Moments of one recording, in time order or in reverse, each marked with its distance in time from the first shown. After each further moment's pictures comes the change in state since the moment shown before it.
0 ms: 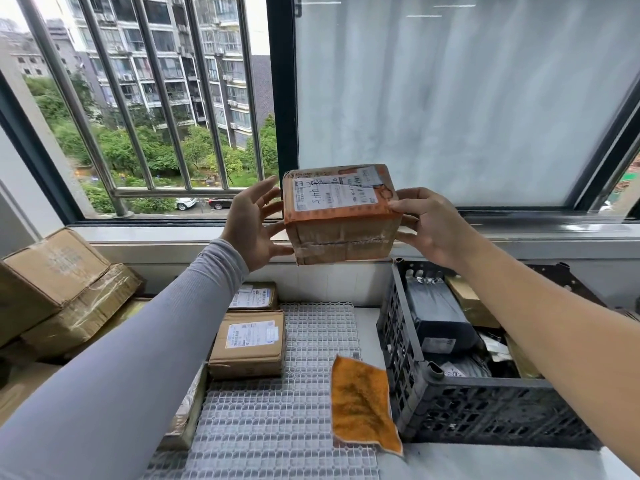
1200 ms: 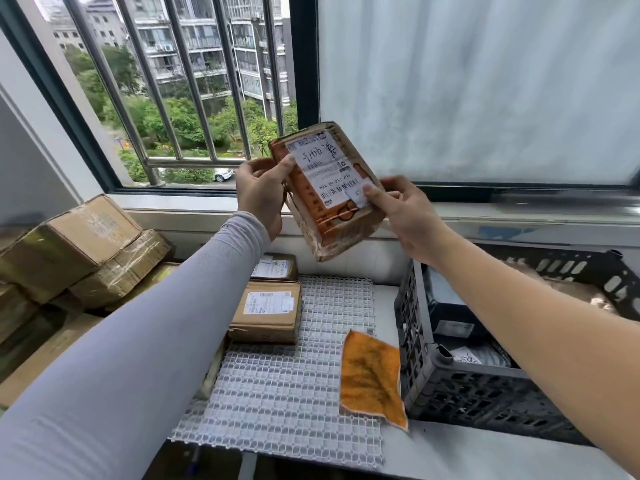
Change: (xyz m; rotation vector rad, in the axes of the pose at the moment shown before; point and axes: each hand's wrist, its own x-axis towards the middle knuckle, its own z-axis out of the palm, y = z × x) left_hand 0.015 -0.019 0.014 0.007 0.362 0.319; right_hand 0.019 0.048 0.028 -0.089 -0.081 -0.036
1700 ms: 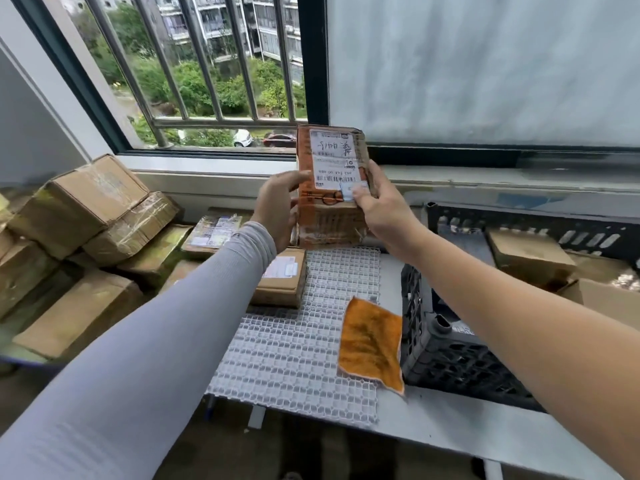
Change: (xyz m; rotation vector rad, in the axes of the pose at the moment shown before) left_hand -0.050 -0.056 -0.004 0.197 -0.136 -0.199; right_hand -0.009 0.061 0.017 -0.084 -0.137 0.039
